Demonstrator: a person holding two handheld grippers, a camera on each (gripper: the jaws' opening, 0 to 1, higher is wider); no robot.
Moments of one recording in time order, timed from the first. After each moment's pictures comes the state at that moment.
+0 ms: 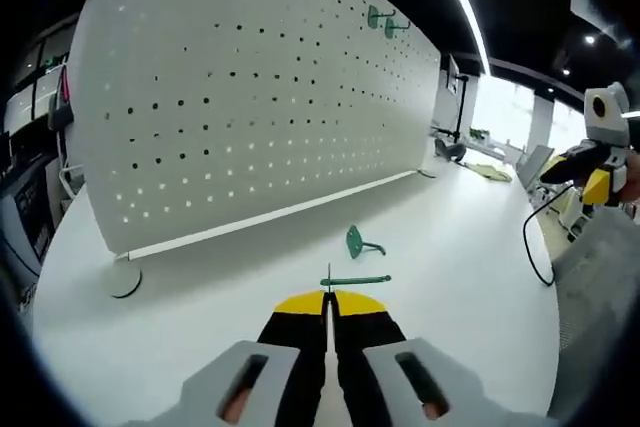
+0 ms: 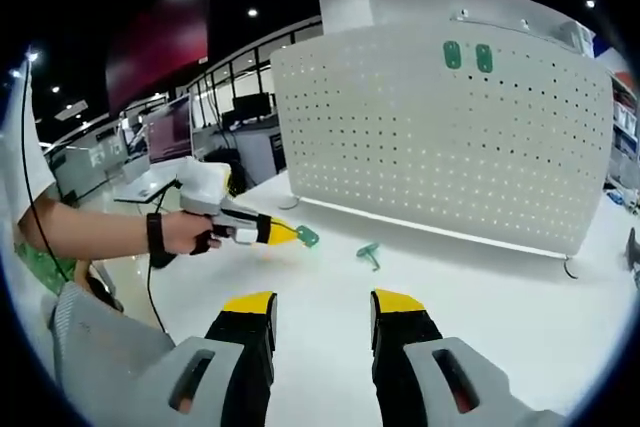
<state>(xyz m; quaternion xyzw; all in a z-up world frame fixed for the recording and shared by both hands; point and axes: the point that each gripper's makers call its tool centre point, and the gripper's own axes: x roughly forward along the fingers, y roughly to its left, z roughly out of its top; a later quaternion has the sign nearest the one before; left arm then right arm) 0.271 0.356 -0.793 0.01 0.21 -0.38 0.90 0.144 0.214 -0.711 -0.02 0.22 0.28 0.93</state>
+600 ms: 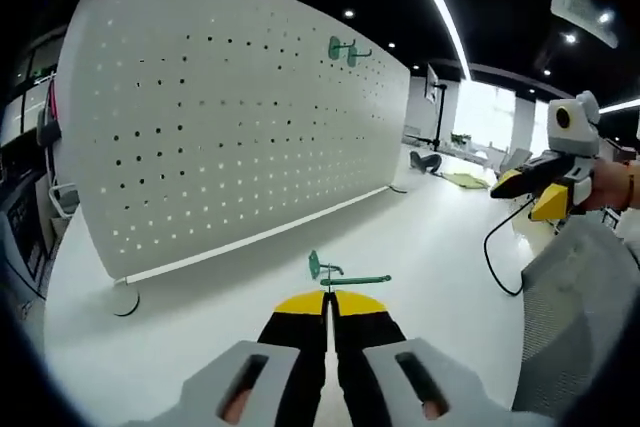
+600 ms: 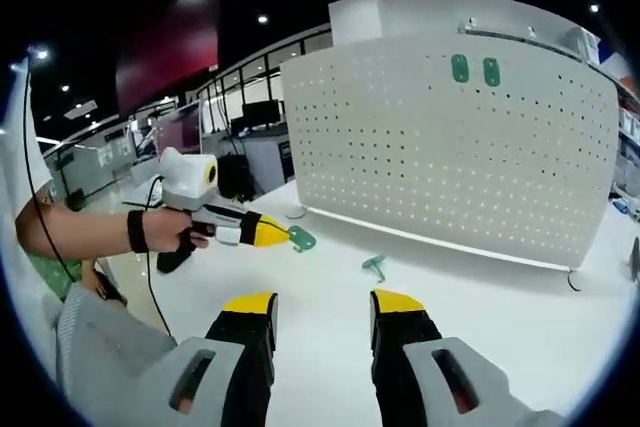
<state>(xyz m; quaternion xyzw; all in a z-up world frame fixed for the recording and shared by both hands) 0.234 0.343 -0.750 0.02 0.19 -0.42 0.89 0.144 0.218 -0.698 -0.01 0.20 0.30 0.93</state>
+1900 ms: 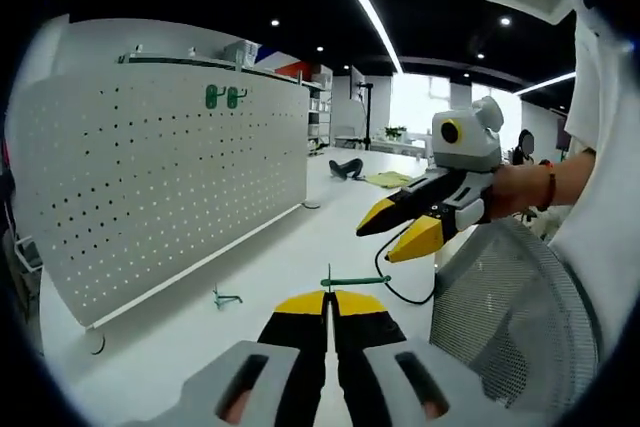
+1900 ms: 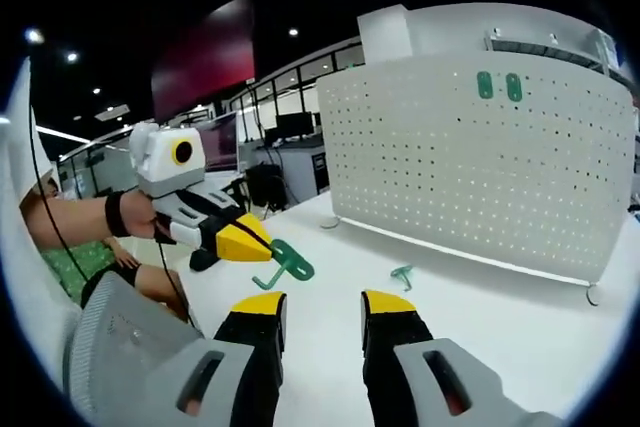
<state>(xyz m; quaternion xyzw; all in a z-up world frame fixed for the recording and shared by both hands) 0.124 0.288 -0.684 0.06 0.15 -0.54 0.83 0.114 0.229 -0.686 -0.02 0.17 0.39 0.90</state>
